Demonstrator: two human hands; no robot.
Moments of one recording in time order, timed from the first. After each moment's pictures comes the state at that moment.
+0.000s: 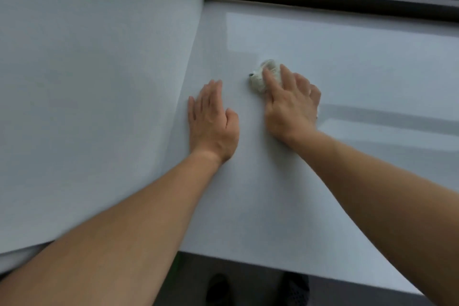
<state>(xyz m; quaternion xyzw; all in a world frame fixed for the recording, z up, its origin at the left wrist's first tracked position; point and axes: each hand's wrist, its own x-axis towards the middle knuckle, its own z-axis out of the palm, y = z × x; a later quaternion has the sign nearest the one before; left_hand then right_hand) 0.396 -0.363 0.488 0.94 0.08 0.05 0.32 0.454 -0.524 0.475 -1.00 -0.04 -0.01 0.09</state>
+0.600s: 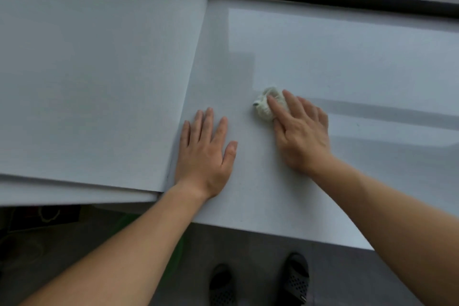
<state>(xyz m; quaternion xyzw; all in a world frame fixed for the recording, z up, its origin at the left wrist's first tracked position) 0.300 -0.311 0.472 0.99 -0.04 -0.05 0.13 0.359 -0.531 0.481 -0.99 -0.08 0.03 0.07</state>
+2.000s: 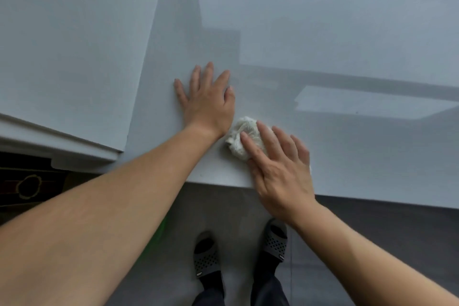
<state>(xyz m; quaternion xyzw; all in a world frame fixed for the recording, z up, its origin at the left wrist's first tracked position) 0.354 -0.354 0.480 0.98 0.03 -0.03 0.19 0.224 -0.521 0.482 -0.99 -0.15 0.00 0.06</state>
